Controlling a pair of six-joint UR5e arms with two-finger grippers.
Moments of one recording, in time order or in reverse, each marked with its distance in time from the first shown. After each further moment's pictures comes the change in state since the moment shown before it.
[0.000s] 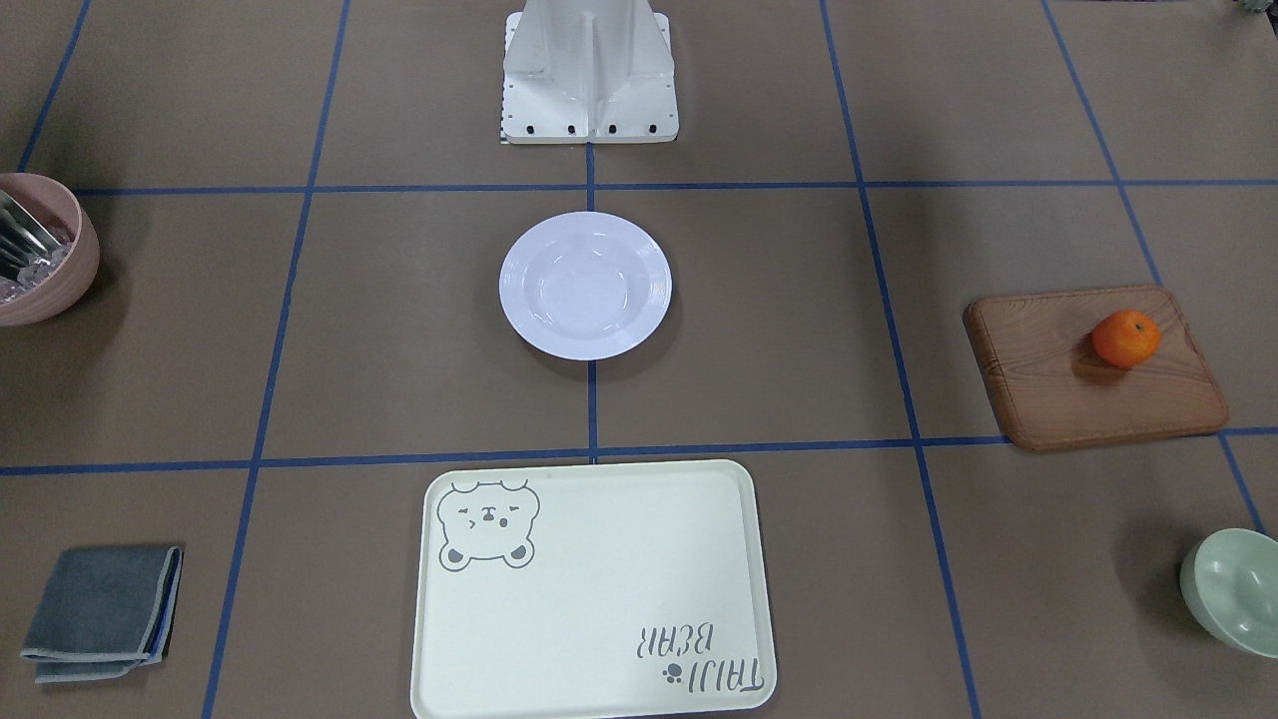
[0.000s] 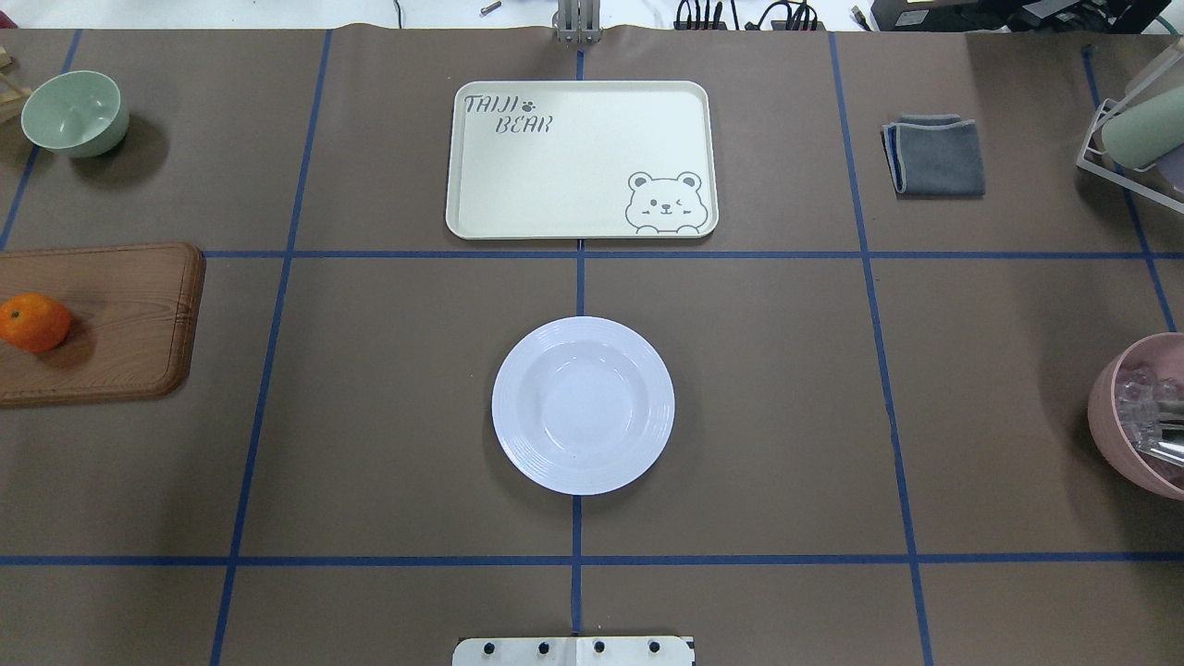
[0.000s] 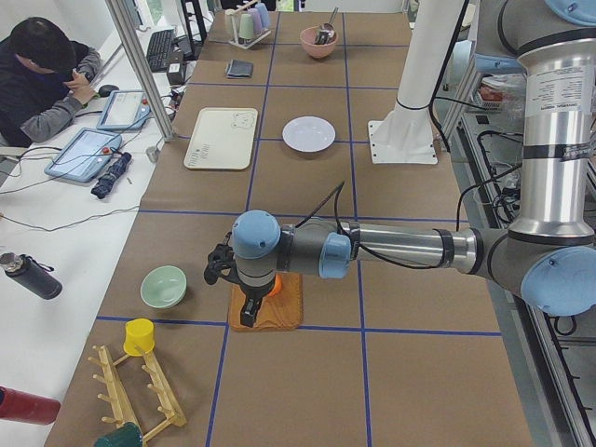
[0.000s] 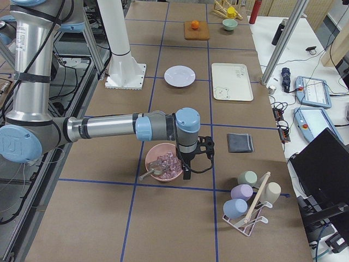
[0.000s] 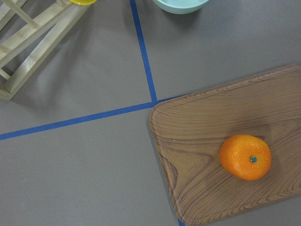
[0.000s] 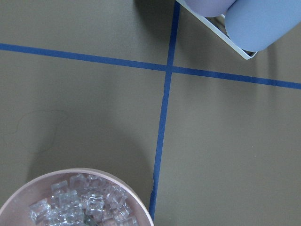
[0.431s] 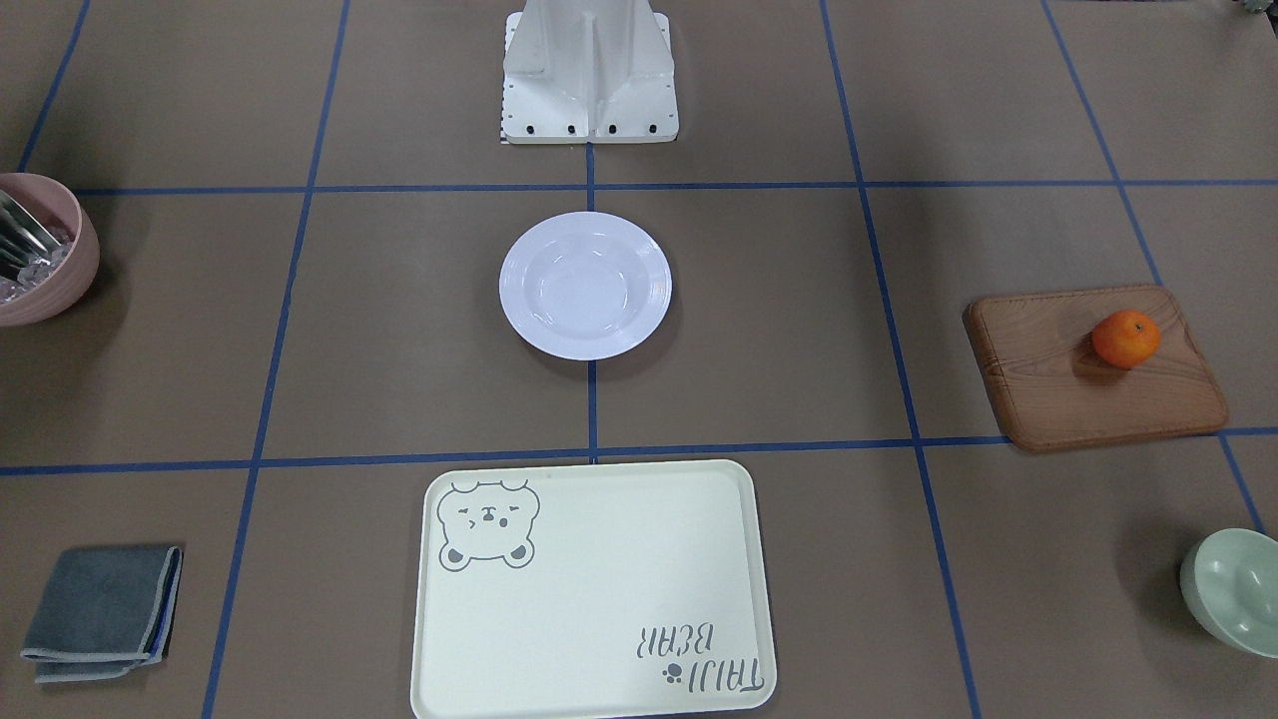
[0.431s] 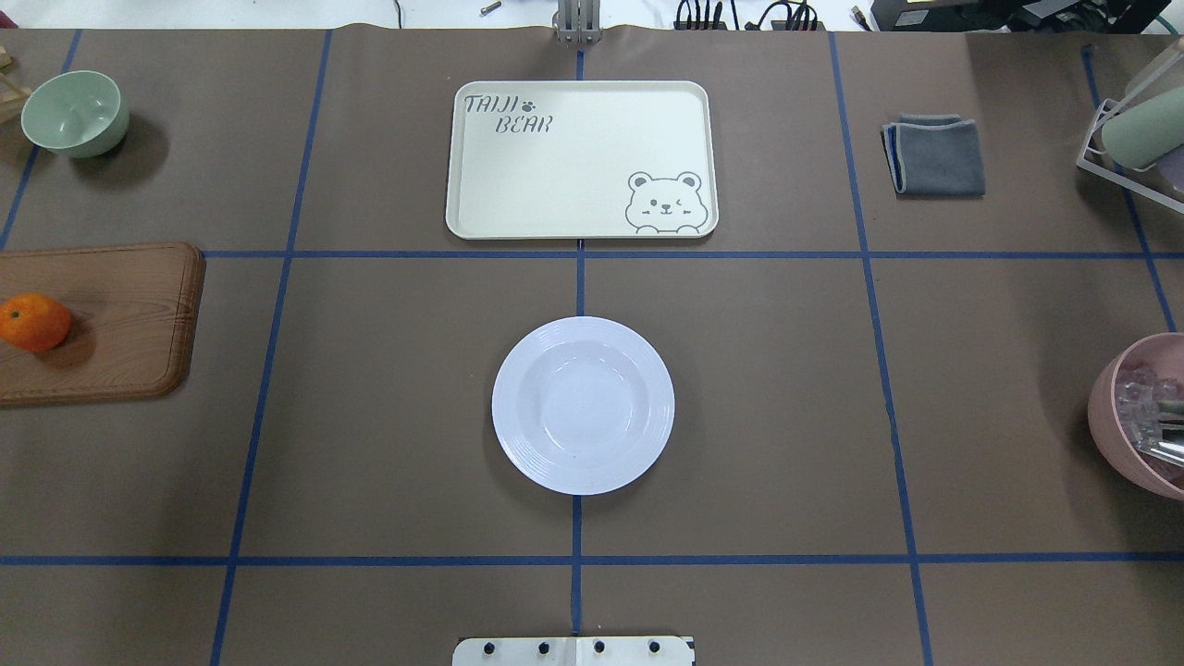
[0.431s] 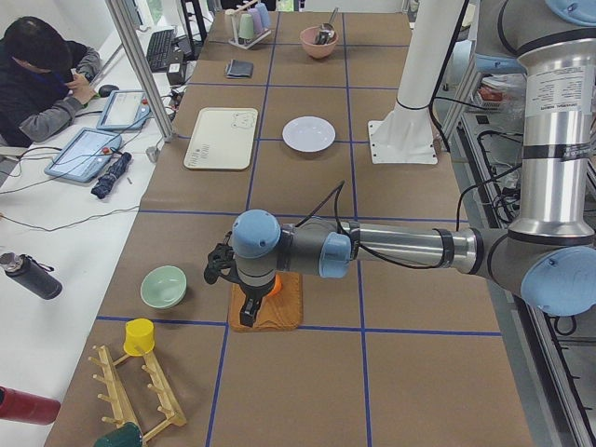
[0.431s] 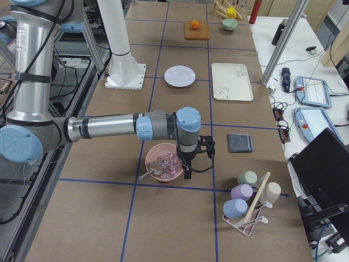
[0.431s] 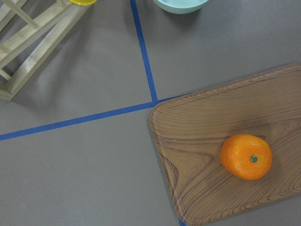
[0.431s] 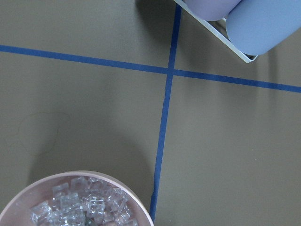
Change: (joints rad) left arm 0.000 -0.001 -0.005 0.001 0.004 0.004; right arm -0.003 0.011 0.002 0.000 -0.003 0.000
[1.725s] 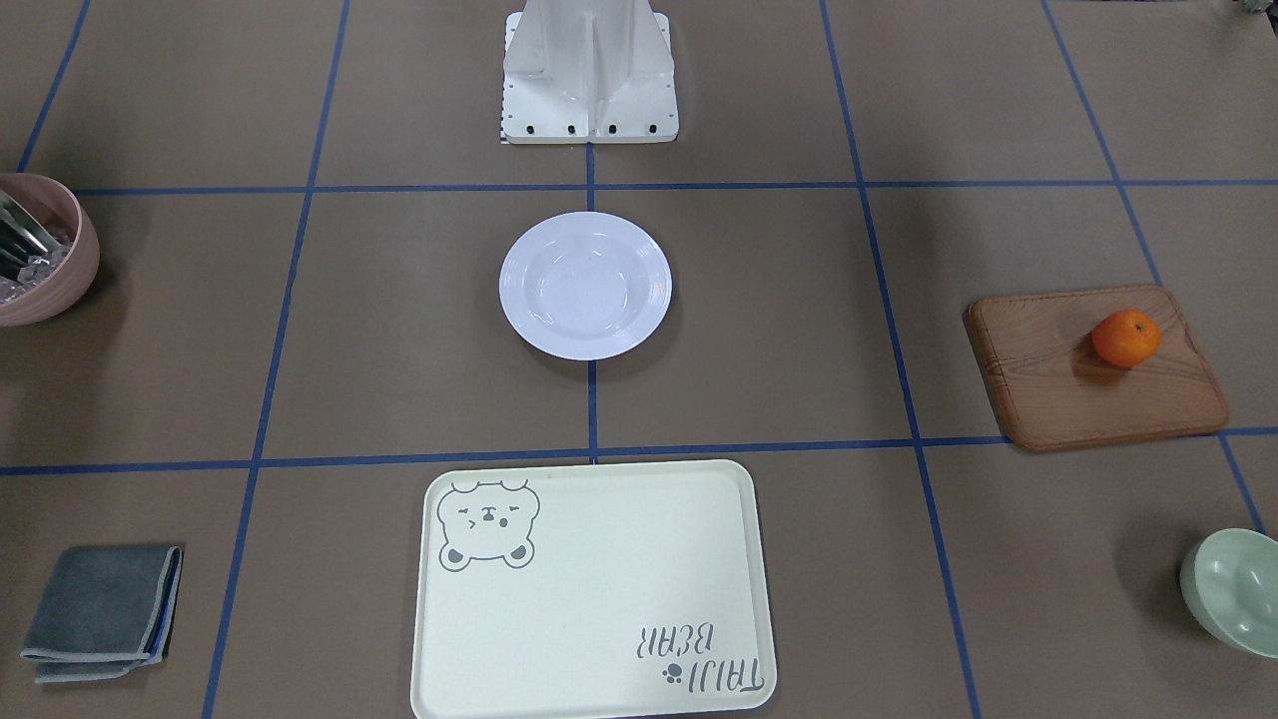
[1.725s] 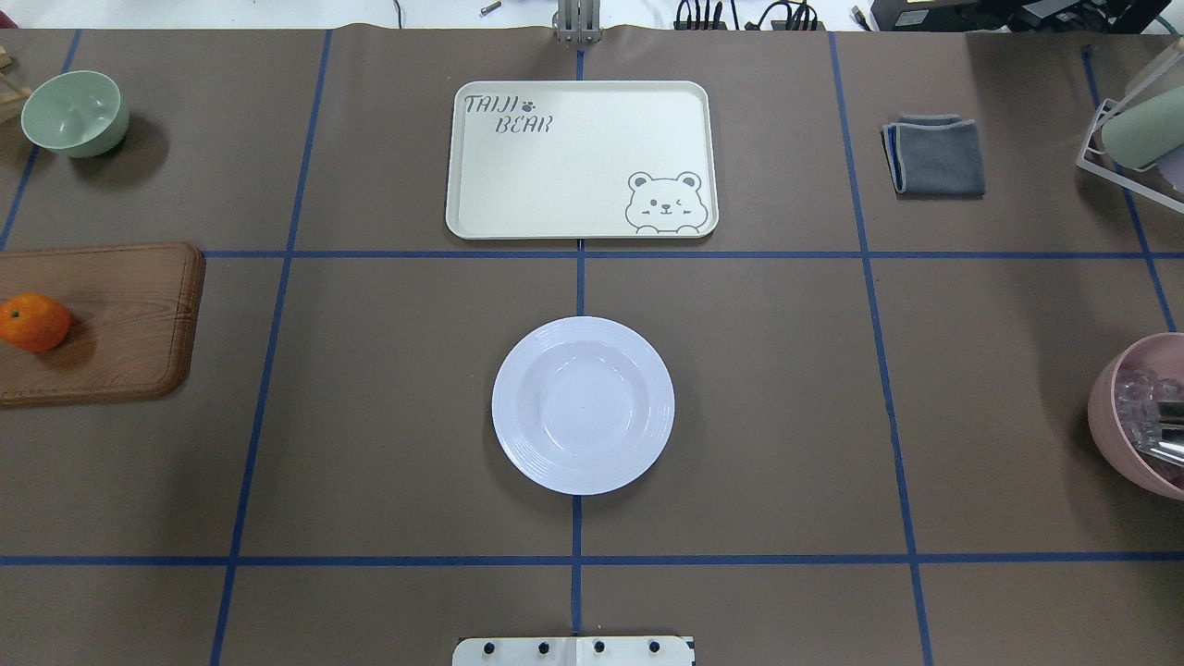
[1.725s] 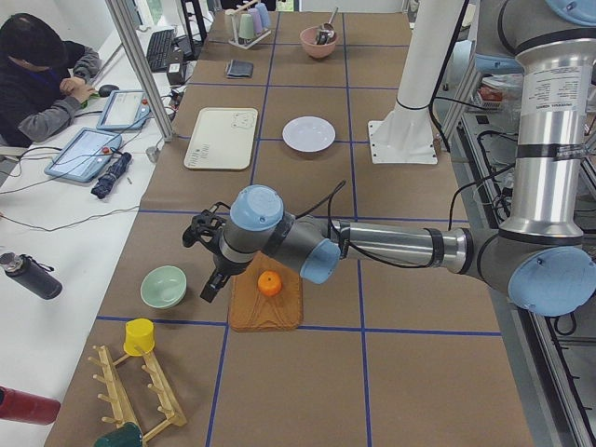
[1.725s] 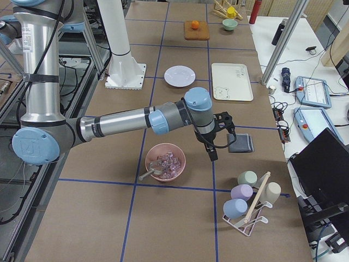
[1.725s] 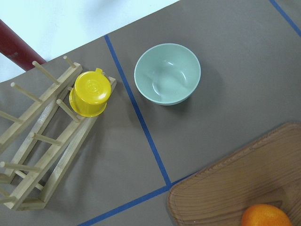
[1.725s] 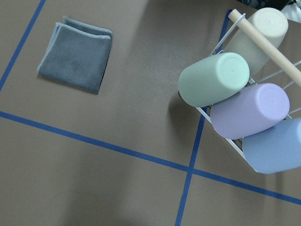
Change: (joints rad) left arm 0.001 -0.048 0.041 -0.424 0.075 -0.134; right arm 0.001 0.100 -0.027 0.269 -0.001 0.061
